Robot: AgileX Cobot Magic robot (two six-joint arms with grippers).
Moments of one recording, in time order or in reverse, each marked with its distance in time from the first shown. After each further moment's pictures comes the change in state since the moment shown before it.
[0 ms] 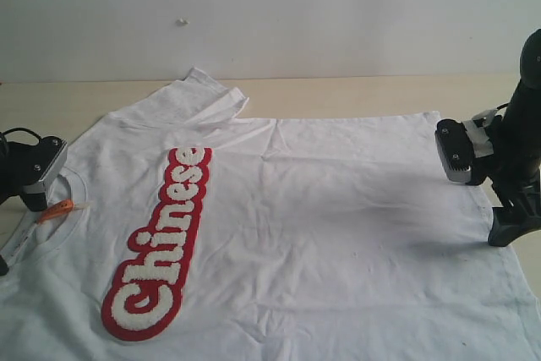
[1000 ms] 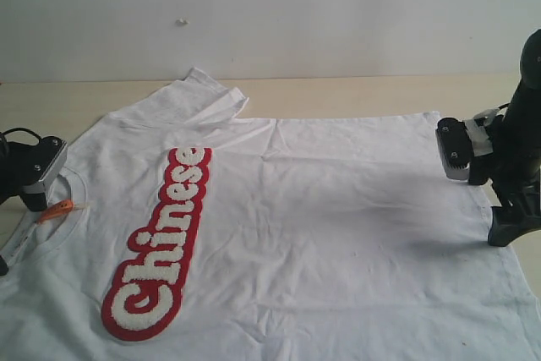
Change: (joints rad) left arm 0.000 0.000 0.000 0.000 0.000 0.000; right arm 0.000 0.000 0.000 -0.006 -0.002 0.051
